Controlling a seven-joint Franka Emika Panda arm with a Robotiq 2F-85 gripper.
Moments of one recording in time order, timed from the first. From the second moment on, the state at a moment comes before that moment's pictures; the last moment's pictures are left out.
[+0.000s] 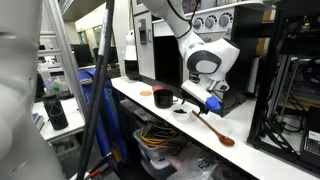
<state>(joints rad) -0.14 0.37 -0.05 -2.10 0.63 2.29 -0.76</state>
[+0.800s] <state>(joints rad) -0.15 0.41 0.01 -2.10 0.66 2.41 -0.69</state>
